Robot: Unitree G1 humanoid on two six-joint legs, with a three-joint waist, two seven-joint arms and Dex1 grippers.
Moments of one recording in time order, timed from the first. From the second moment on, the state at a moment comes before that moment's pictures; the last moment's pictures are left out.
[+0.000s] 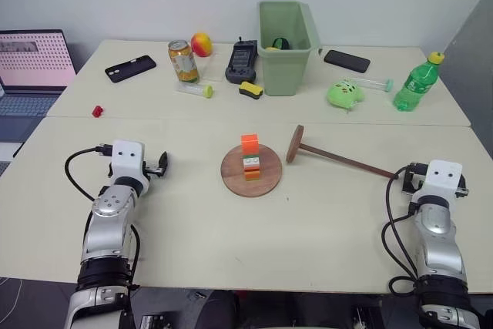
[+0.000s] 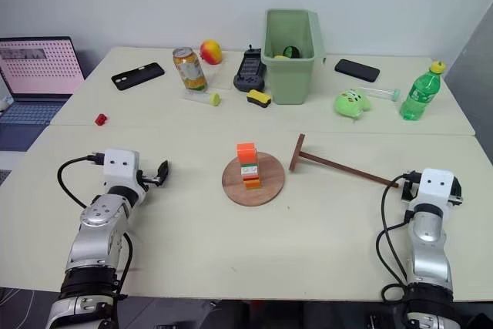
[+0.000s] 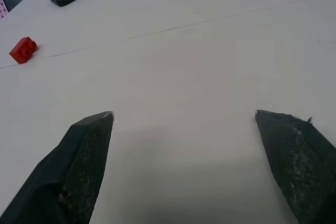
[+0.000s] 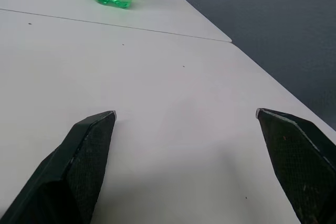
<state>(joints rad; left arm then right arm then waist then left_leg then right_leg) -0.29 0.45 0.24 0.28 -0.08 0.17 -0.22 -0.17 -0.31 -0.33 0.18 -0.04 0.11 -0.19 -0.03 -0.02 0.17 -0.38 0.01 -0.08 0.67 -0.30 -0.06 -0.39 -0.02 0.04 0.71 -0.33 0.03</state>
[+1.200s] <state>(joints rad) -0.59 0.76 -0.02 -0.14 -0.50 0.59 -1.05 -0.11 -0.73 -0.22 -0.57 0.90 0.74 0.70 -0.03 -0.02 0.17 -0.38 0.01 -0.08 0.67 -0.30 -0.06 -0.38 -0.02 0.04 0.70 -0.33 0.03</state>
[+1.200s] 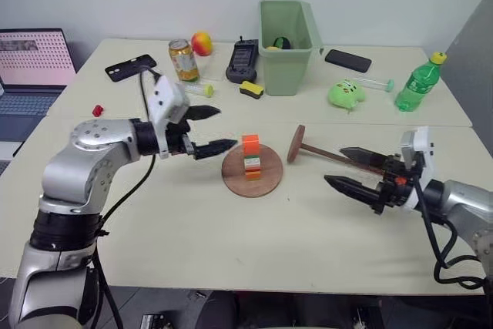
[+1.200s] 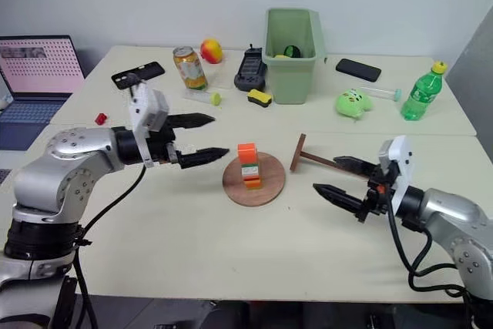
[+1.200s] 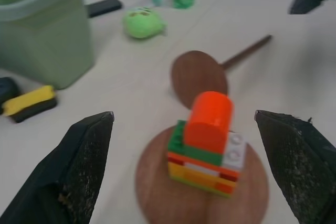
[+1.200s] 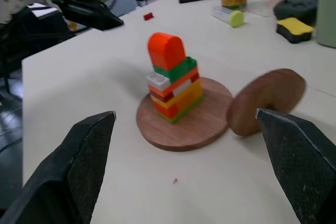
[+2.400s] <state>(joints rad) -0.79 0.52 -0.17 0.39 -0.24 0.19 -1.28 -0.07 -0.71 -0.22 -0.70 1.01 0.78 0.52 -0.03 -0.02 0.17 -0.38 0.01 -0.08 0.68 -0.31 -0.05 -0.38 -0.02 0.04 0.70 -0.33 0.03</state>
